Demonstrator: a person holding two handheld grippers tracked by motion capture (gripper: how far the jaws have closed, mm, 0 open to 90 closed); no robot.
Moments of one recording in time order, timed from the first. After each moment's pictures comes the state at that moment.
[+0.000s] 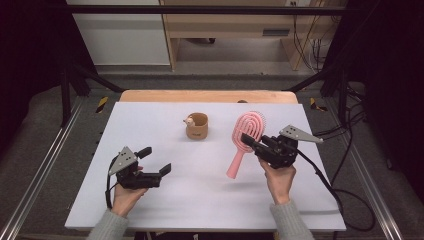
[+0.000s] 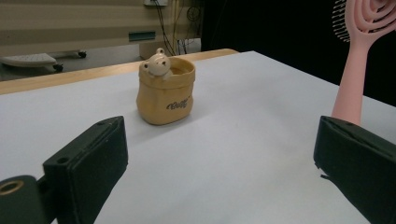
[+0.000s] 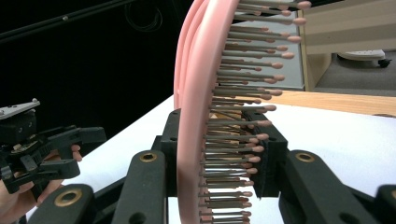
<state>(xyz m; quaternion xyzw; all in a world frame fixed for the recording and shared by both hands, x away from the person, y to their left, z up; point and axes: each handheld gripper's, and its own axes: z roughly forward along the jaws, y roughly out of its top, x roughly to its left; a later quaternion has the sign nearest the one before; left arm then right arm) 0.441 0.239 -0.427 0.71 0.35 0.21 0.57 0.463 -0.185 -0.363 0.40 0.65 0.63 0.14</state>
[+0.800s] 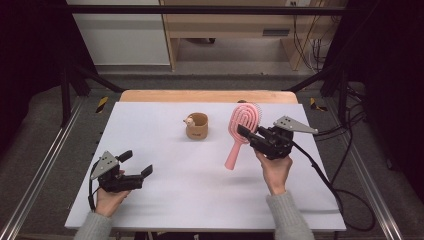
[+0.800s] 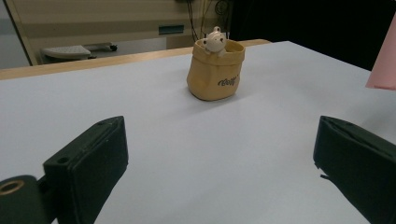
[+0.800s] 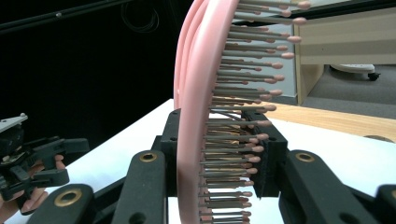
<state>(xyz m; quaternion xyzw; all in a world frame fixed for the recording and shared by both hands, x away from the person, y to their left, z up) 0.438 0.284 -0.442 0.70 0.38 0.24 0.55 0.478 -0.173 -0.346 0.39 0.66 0.62 0.17</state>
